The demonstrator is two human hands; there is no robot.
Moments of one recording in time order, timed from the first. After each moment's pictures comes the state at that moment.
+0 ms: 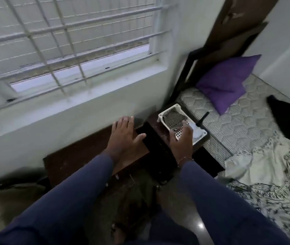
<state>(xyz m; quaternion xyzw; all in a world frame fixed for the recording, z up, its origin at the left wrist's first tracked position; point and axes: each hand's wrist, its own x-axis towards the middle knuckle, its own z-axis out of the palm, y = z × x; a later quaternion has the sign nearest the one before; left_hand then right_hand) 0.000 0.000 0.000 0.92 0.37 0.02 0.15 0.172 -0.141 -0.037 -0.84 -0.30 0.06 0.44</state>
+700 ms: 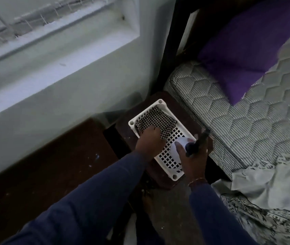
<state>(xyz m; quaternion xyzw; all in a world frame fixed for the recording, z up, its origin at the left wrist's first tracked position) 0.336 0.020 -0.197 0.87 0.35 -0.09 0.34 0.409 -0.123 -0.212 -0.84 -0.11 0.18 0.49</state>
